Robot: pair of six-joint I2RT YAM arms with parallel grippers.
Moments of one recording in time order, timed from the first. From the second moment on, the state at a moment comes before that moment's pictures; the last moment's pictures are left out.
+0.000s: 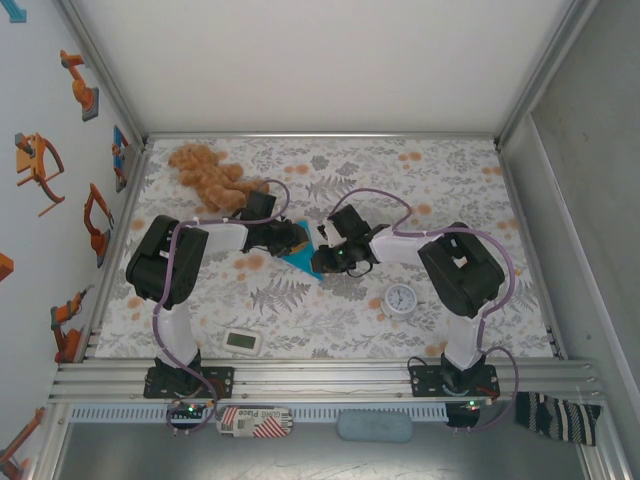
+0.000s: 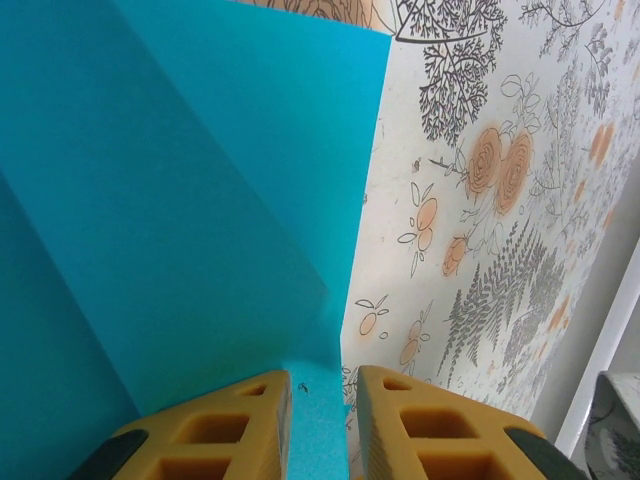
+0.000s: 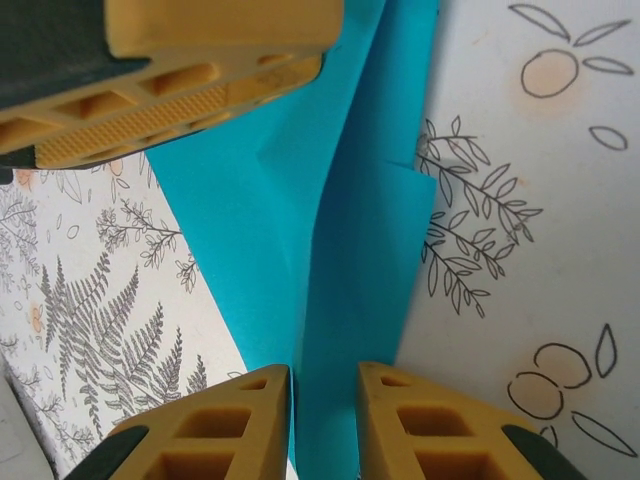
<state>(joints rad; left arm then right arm) -0.50 1.91 1.01 -0.04 0.55 -0.93 0.69 1.90 1.06 -0.20 -0.46 0.48</state>
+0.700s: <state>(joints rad) -0.50 1.92 1.02 -0.06 0.54 -0.92 0.71 1.93 1.11 -0.24 -0.41 0.45</state>
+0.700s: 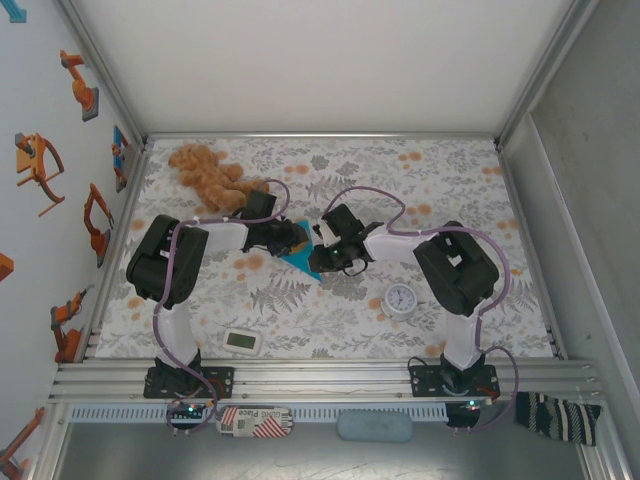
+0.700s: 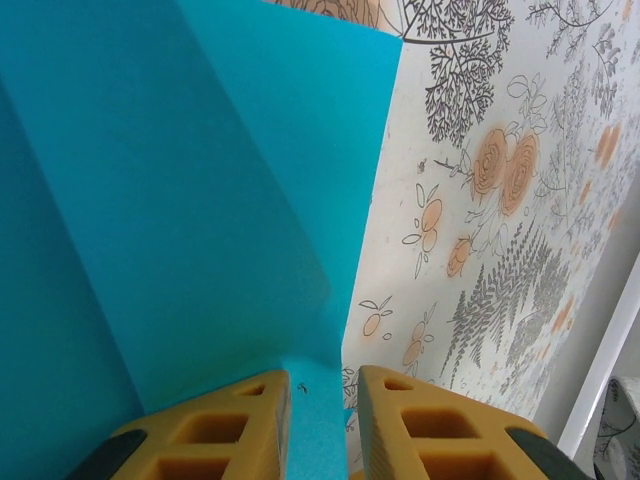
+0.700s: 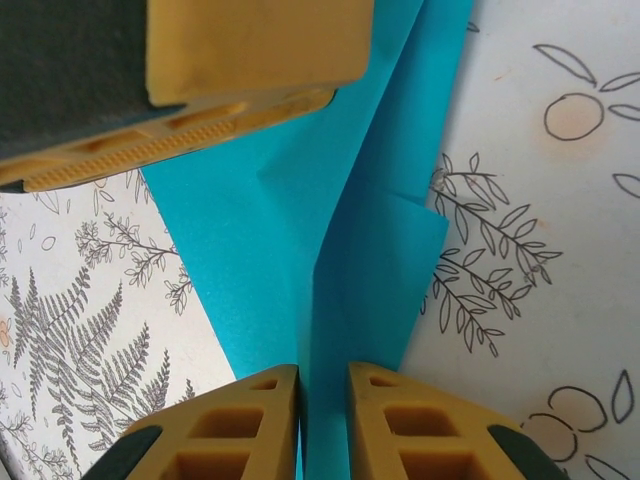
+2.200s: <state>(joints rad) -0.48 1.77 0.83 0.03 0.46 -0.90 0.62 1.96 0.96 0.09 -0.68 0.55</state>
